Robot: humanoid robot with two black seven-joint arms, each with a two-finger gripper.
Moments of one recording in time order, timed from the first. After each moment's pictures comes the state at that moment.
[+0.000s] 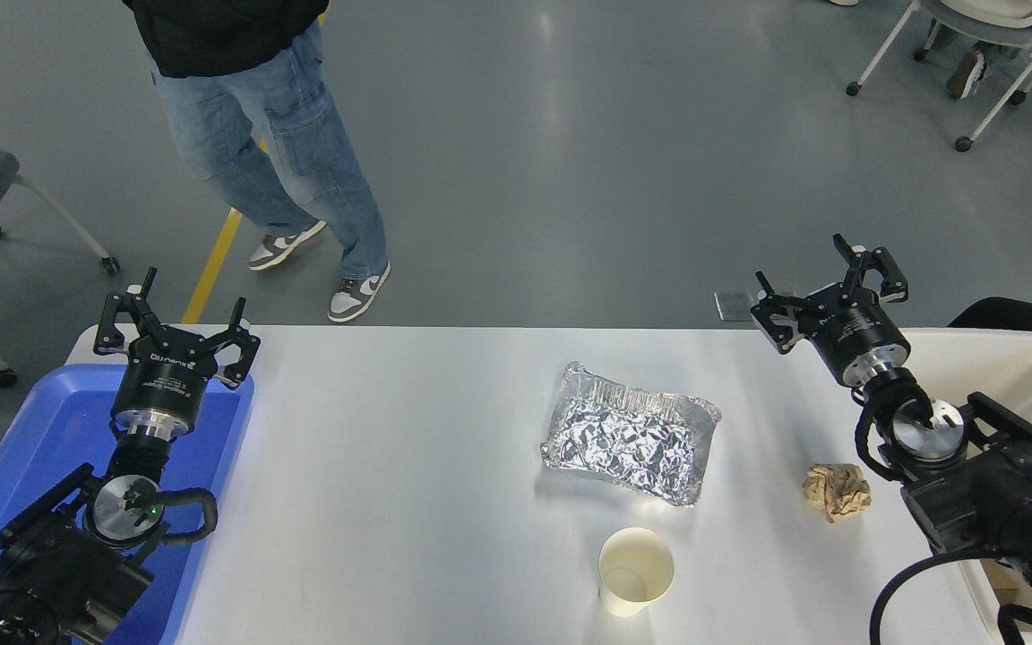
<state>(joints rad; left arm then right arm) -0.53 0.23 -1.00 -0.46 -0.12 -0.70 -0.39 0.69 -0.23 0.67 0.39 0.59 0.54 0.04</state>
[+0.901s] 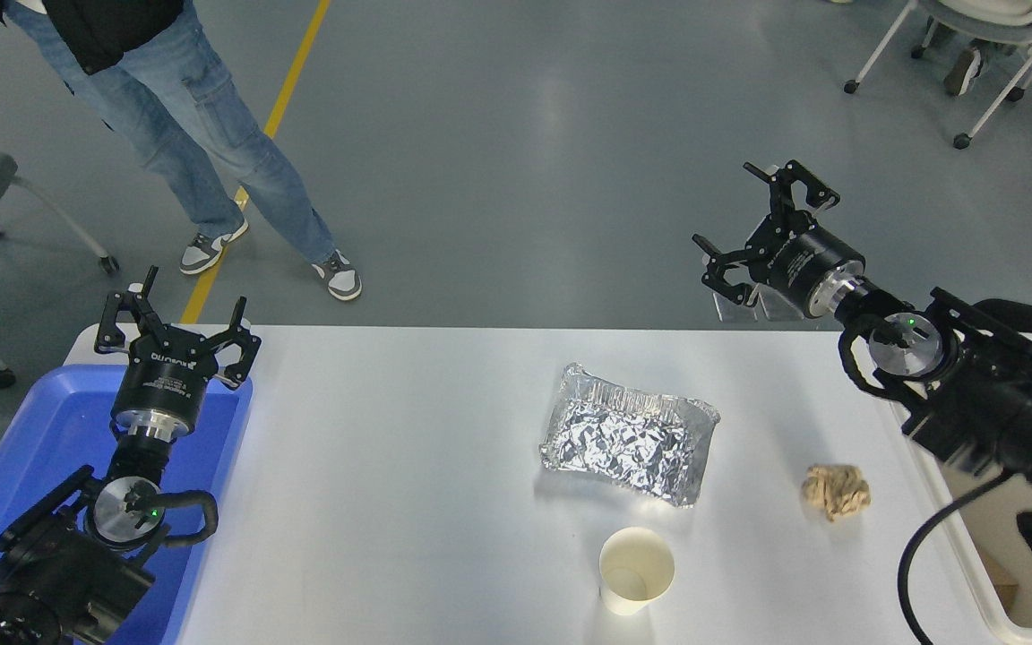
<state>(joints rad) -0.52 0.23 -1.00 -0.46 -0.12 -0.70 -0.39 1.19 -0.33 0.01 0.52 0.08 0.55 0.04</state>
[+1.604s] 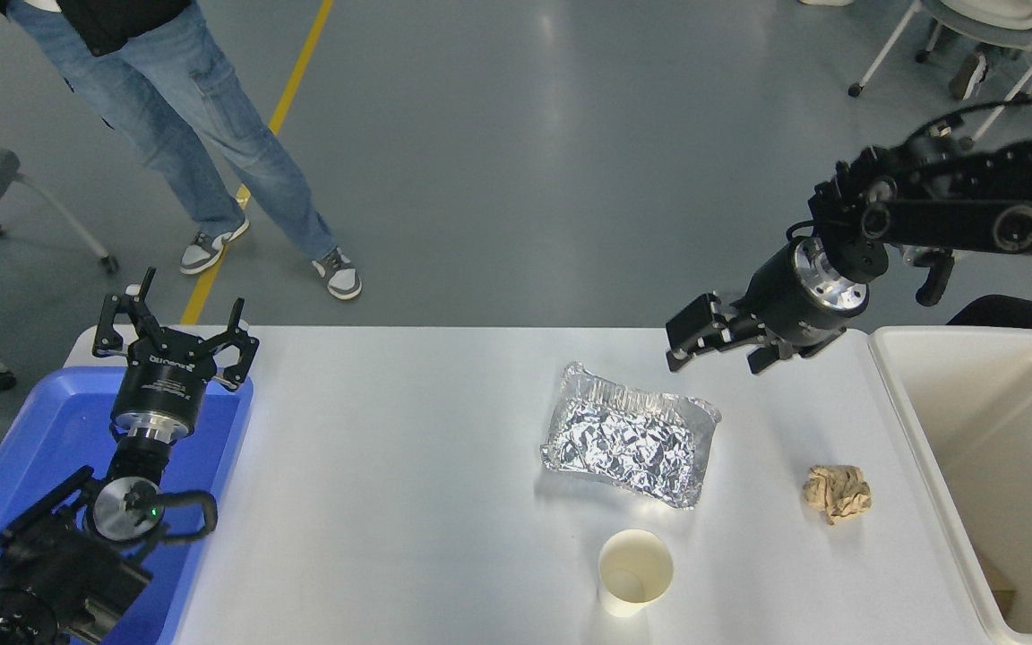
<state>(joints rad) -0.52 0.23 -1.00 -0.46 -0.12 -0.70 -0.39 2.08 -0.35 -1.11 1.36 -0.29 0.72 0.04</state>
